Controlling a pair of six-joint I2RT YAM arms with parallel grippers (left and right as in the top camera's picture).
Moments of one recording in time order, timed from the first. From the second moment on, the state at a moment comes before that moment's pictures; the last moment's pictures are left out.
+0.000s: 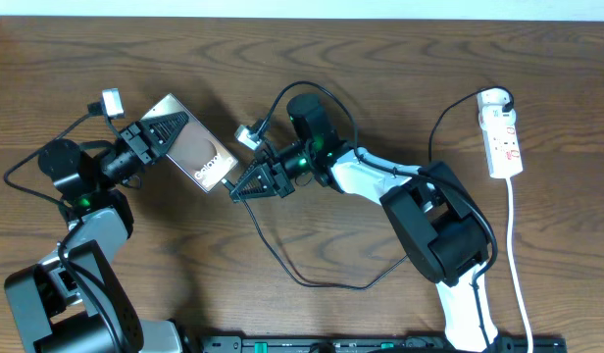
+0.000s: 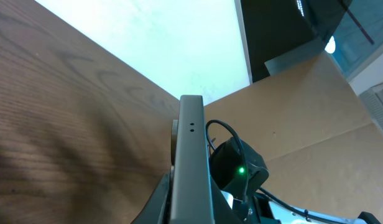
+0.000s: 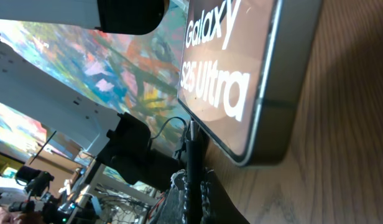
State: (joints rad) left arm 0.42 1.60 0.63 0.99 1.28 -1.11; right arm 0.64 2.19 1.33 0.37 -1.47 0.36
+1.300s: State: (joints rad) left arm 0.42 1.60 0.63 0.99 1.28 -1.16; right arm 0.63 2.19 1.33 0.37 -1.47 0.36
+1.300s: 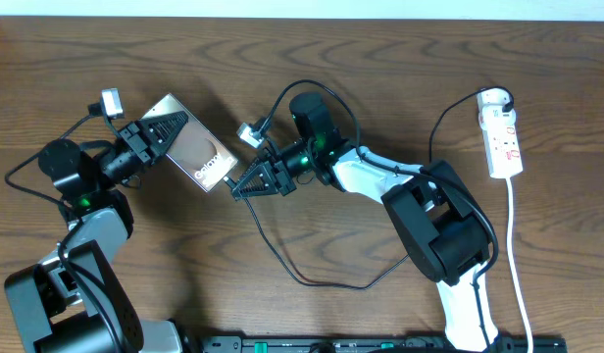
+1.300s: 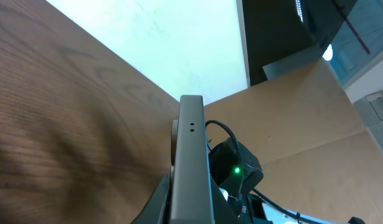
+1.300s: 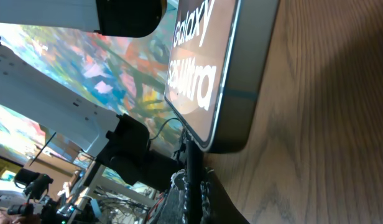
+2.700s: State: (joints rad) left arm 0.42 1.60 0.63 0.99 1.28 -1.14; right arm 0.63 2.19 1.33 0.39 -1.45 0.40
